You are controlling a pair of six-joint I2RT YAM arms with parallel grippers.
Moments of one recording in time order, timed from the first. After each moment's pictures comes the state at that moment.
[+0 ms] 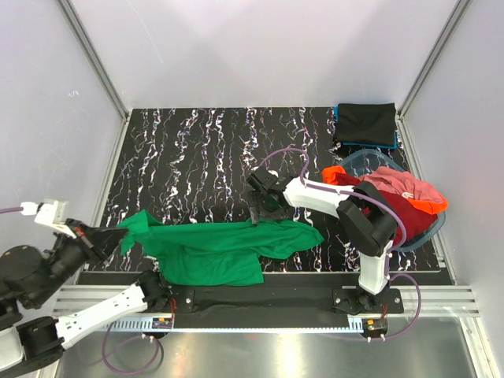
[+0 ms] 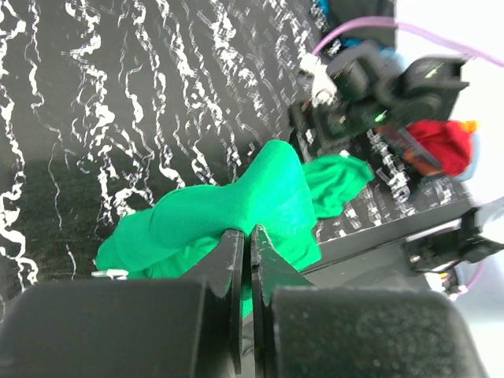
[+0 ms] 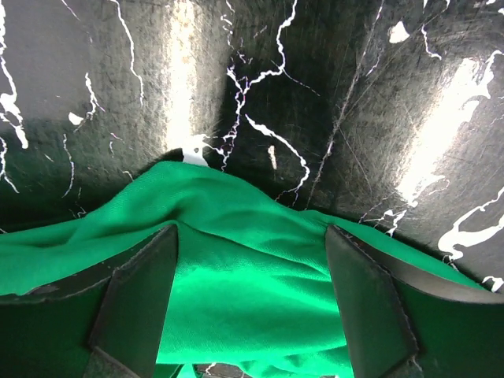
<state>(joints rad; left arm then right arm) -0.99 0.34 1.41 -1.39 -0.50 -0.60 0.82 1.90 1.29 -0.60 0.08 0.63</state>
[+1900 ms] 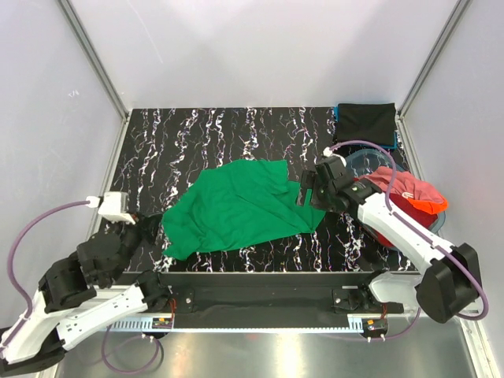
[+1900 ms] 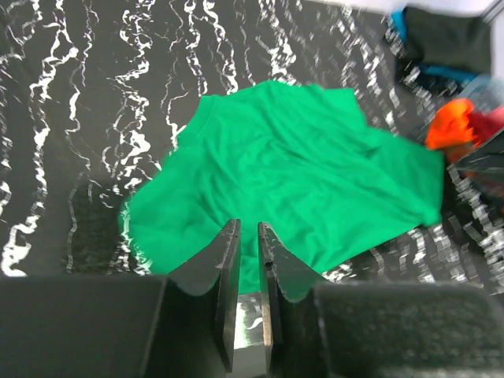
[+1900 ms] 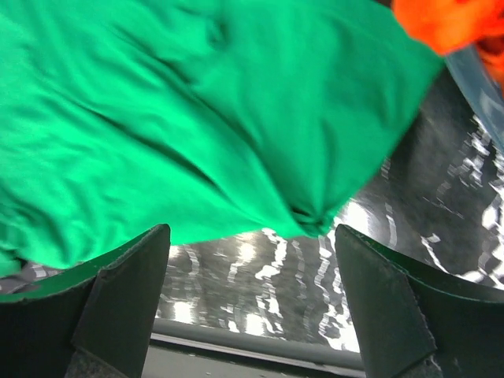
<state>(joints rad) -0.99 0.28 0.90 -0.97 -0.71 -0.50 0.53 1.25 0.96 -0.64 0.11 0.64</state>
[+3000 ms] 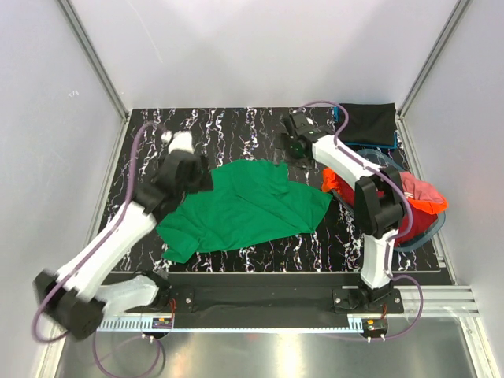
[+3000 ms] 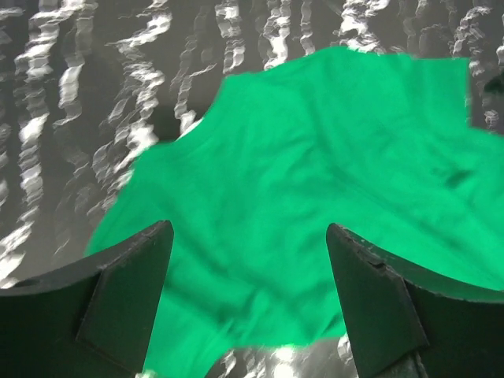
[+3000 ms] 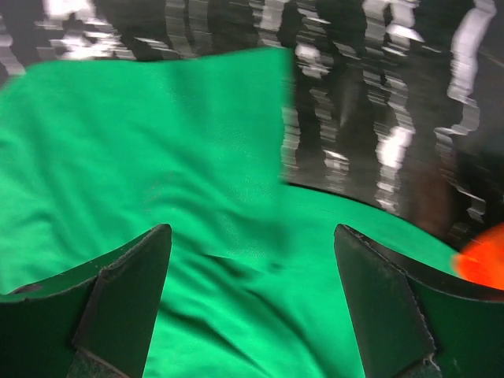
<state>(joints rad) -0.59 1.01 1.02 -0.68 -0.46 -0.45 0.49 2.00 1.68 -0.67 0.12 0.52</state>
